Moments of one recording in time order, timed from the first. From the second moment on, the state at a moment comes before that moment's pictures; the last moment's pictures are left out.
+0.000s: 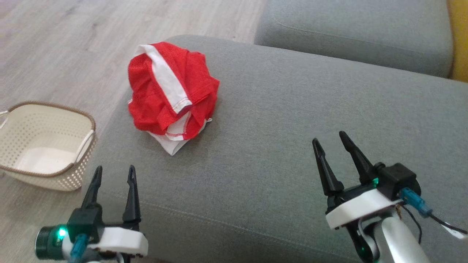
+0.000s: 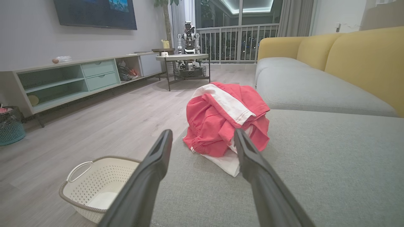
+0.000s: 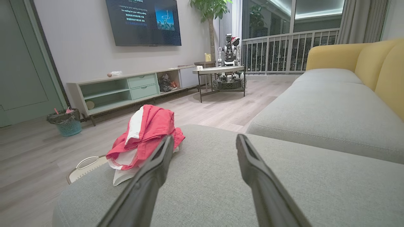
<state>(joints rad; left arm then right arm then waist) 0.10 0.08 -0.10 0.06 -0.02 0.06 -0.25 -0.11 -0.04 0.14 0.20 0.20 0.13 -0.25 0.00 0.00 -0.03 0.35</state>
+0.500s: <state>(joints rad) 0.13 0.08 -0.08 0.03 -0.02 0.07 -0.25 -0.09 -0.04 0.15 0.20 0.21 0.13 -0.25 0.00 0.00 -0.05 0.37</state>
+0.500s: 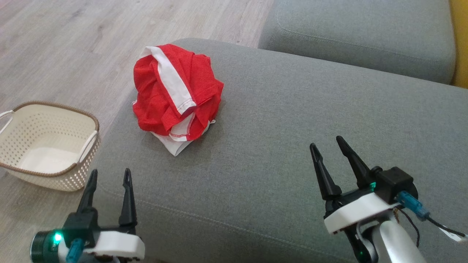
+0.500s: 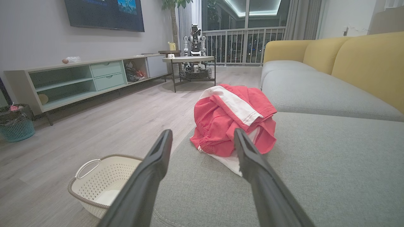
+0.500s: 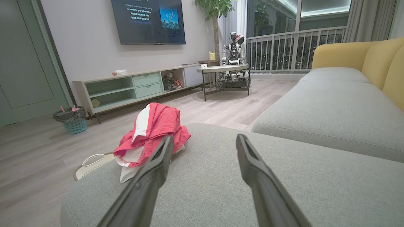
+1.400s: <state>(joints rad) -0.41 0.18 0.07 0.36 -0.35 -0.12 -0.10 -0.25 -0.05 0.07 0.10 0.11 0.13 -0.26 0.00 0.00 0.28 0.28</state>
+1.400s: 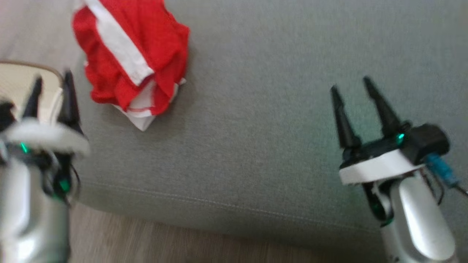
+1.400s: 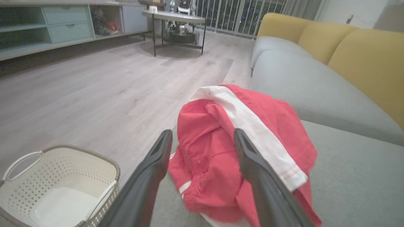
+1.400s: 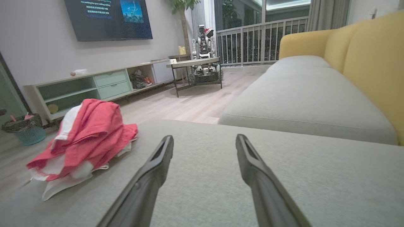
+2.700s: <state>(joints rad) -1.04 0.38 -0.09 0.93 -0.64 -0.13 -0.03 -0.32 -0.06 0.12 0.06 0.11 0.13 -0.26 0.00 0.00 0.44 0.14</state>
